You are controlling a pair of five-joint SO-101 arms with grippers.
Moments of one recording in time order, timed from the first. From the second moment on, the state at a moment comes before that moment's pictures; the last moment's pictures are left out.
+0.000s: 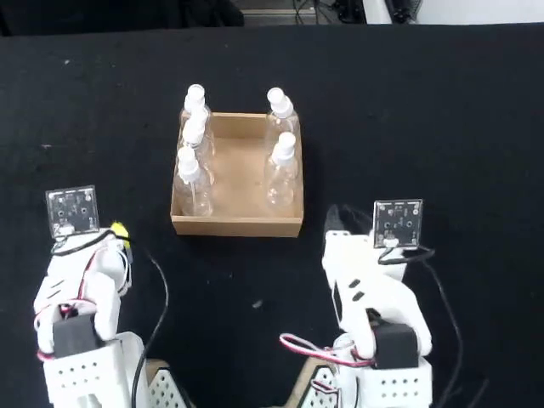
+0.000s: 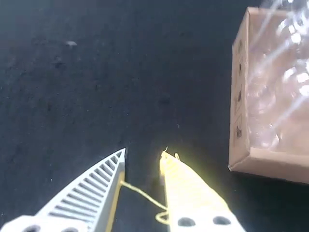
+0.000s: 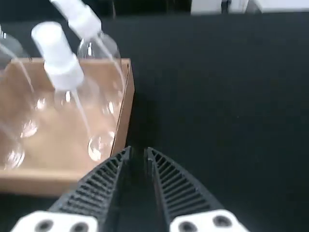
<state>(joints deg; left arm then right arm) -19.1 -94.3 79.3 58.9 -8.0 -2.5 -103.0 84.1 59.8 -3.5</state>
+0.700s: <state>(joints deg) -12.3 -104.1 90.7 67.2 -7.9 8.2 -103.1 96.6 63.5 -3.5</state>
